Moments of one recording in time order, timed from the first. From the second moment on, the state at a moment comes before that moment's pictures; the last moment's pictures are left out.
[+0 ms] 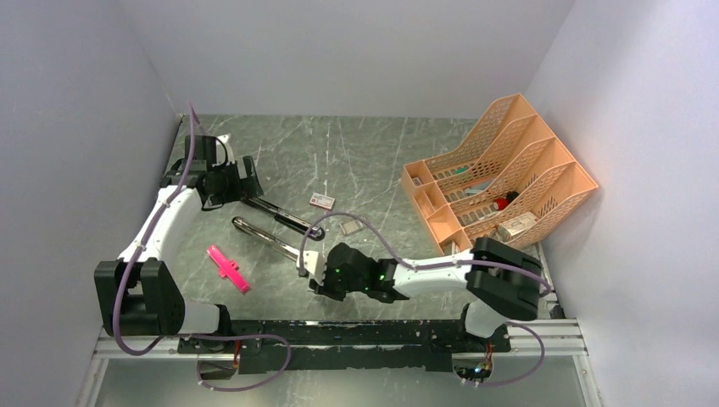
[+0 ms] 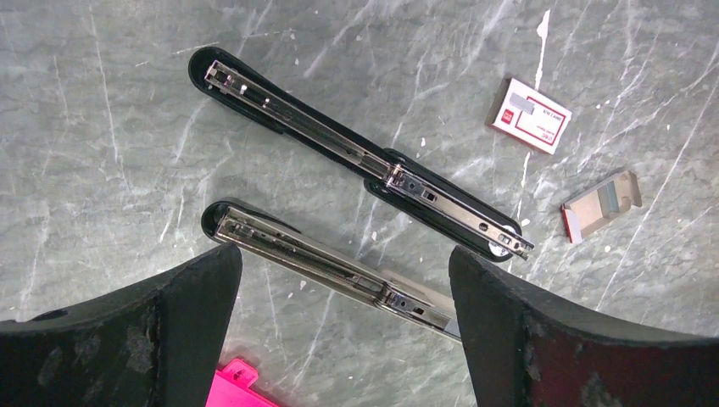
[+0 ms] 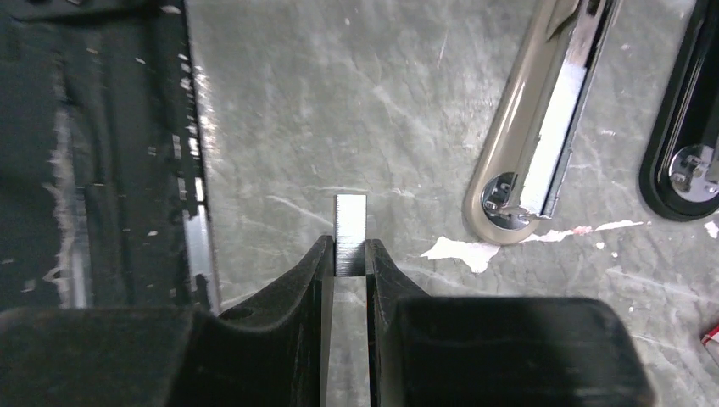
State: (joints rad) left arm 0.00 1.36 1.05 -0.60 0.19 -0.23; right arm 1.22 1.56 0.70 0.25 -0.17 -0.15
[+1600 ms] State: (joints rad) left arm -0.04 1.34 1.10 -0.55 0.10 -0.29; right arm 1.14 1.83 0.44 1.01 -0.32 -0.17
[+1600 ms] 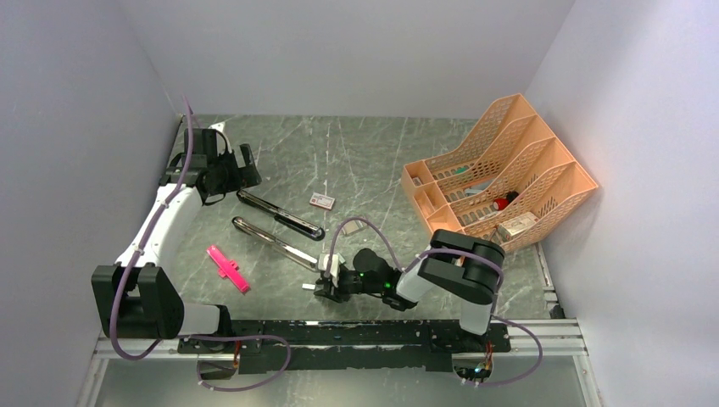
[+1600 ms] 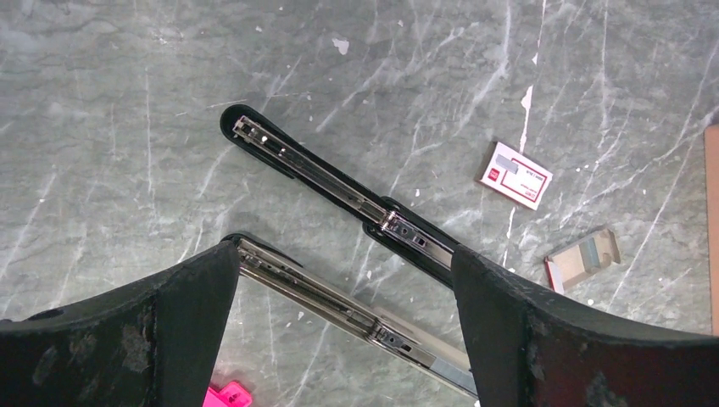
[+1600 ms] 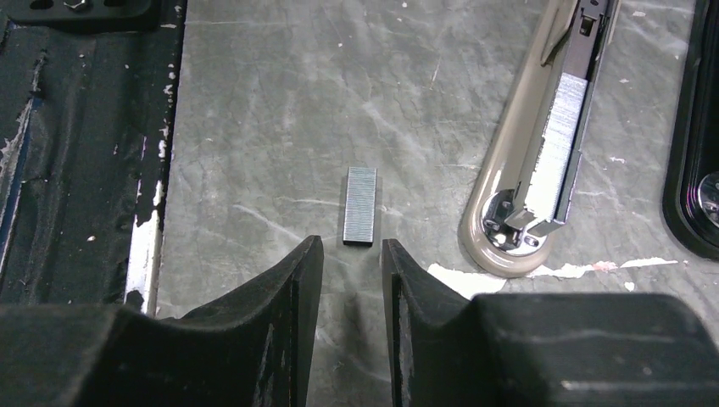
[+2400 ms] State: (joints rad) left arm -0.04 1.34 1.10 -0.55 0.05 -0.27; right arm 1.13 1.89 0.48 1.07 -0.34 -0.17
